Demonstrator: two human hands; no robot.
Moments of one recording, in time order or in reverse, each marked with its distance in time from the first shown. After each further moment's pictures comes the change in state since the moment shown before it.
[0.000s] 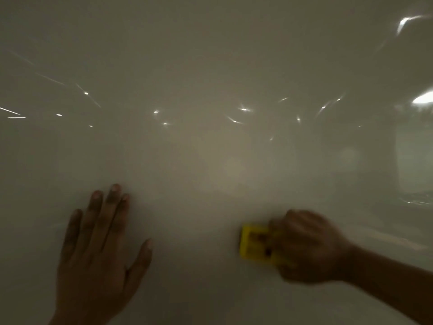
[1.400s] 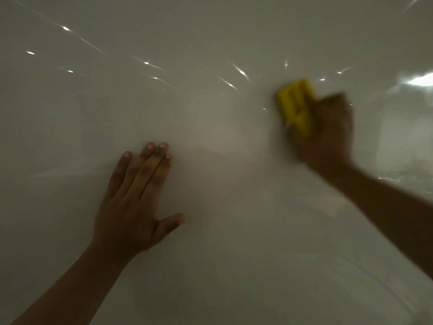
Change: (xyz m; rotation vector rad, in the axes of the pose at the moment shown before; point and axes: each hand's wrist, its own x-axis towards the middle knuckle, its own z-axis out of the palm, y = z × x) left_hand -0.017 -0.014 0.001 -0.211 -0.082 0.223; right_hand 0.081 0.015 -0.022 -0.138 0.221 0.863
